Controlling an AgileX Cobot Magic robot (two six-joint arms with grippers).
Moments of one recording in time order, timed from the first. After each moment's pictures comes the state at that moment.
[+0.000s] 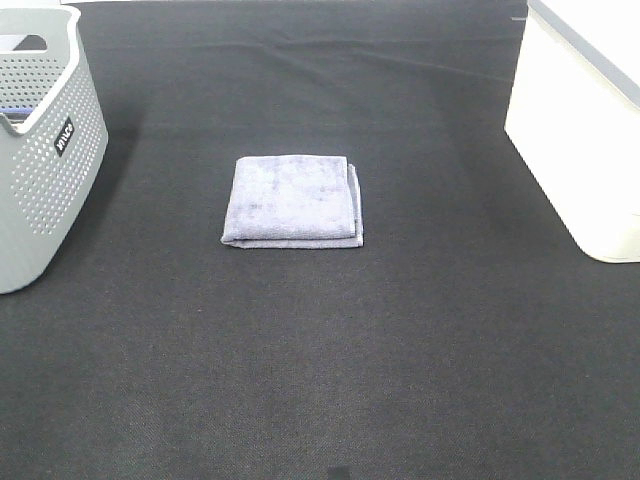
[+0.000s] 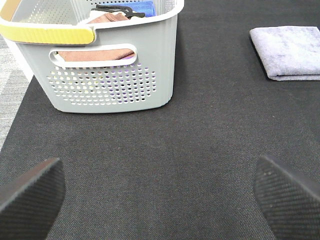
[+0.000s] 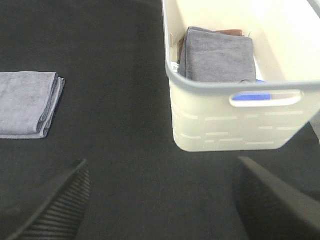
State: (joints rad) left arm 0.00 0.00 -0.50 0.00 1.05 0.00; right arm -0.01 0.69 -0.86 0.10 0.80 -0.08
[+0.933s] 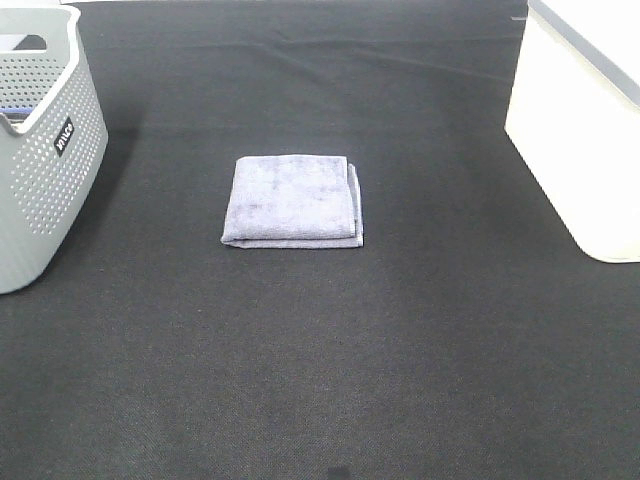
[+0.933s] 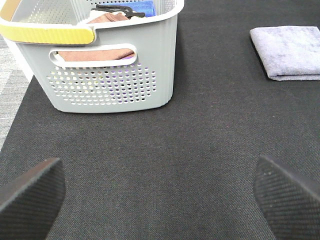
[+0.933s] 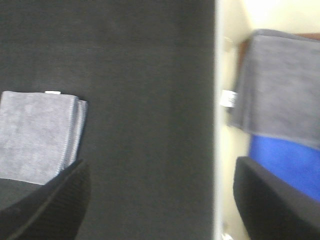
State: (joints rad) left arm 0.00 0.00 -0.50 0.00 1.05 0.00; right arm 0.00 1.81 -1.90 0.28 1.12 -0.16
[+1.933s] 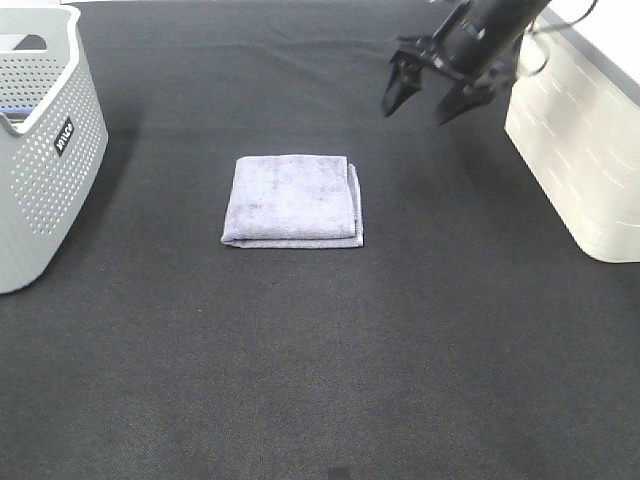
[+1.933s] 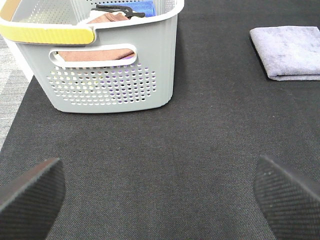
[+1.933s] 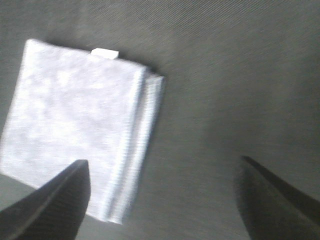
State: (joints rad) left arm 0.00 0.00 -0.50 0.00 1.05 0.00; right arm 0.22 2.31 -2.05 0.45 1.01 -0.19
